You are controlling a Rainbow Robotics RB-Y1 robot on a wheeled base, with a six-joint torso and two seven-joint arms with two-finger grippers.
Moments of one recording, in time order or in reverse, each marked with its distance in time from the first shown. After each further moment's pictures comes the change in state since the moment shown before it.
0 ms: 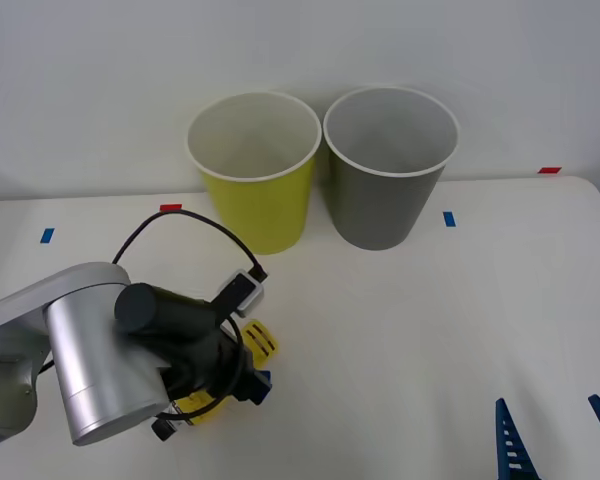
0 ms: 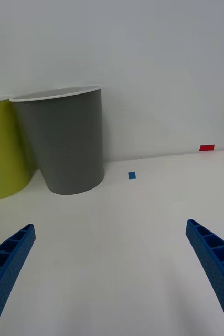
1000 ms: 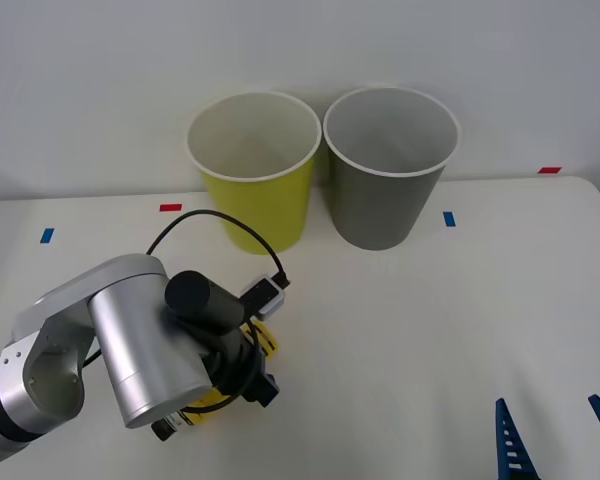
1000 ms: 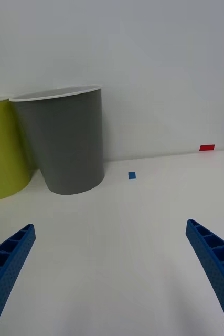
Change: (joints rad) right arm 0.000 0.000 0.000 0.000 0.000 0.000 0.000; left arm -0.027 -0.123 -0.001 0.089 -0.055 0.110 -0.170
